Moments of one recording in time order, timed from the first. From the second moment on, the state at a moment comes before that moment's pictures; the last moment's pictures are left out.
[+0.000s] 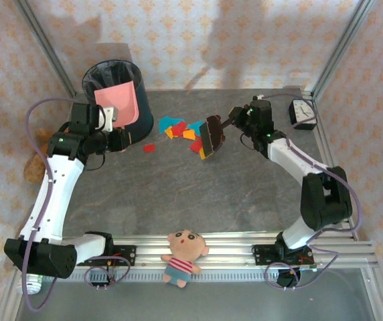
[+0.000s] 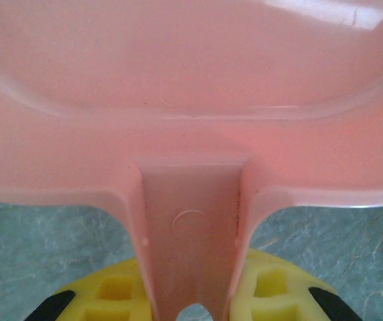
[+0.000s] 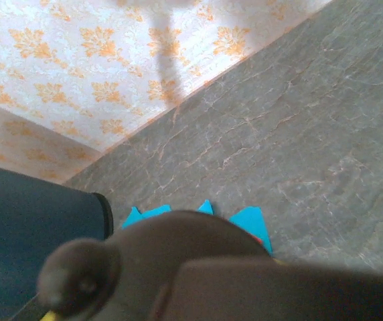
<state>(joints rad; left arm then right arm) -0.05 1.19 1.33 -1.02 0.24 -0.25 0.29 1.61 1.12 0.05 -0.08 0.77</state>
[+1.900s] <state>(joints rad) -0.36 1.34 1.26 -1.04 0.19 -0.20 0.28 1.47 0.94 0.01 -0.04 0.69</state>
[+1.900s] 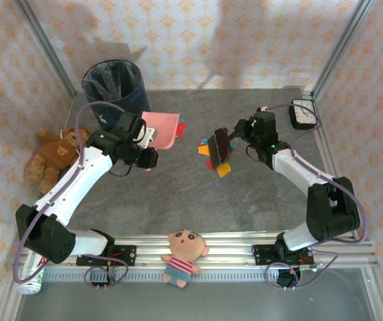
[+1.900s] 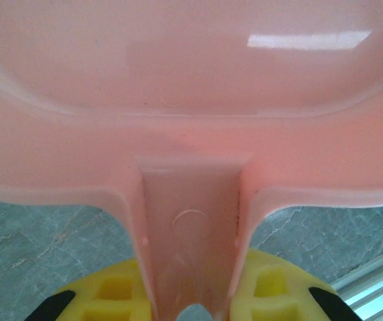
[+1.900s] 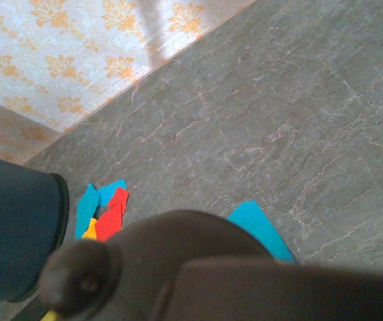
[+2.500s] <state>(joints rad) -0.55 1.55 1.33 -1.18 0.05 -0.09 0.28 1.18 0.95 -0.28 0.15 0.39</state>
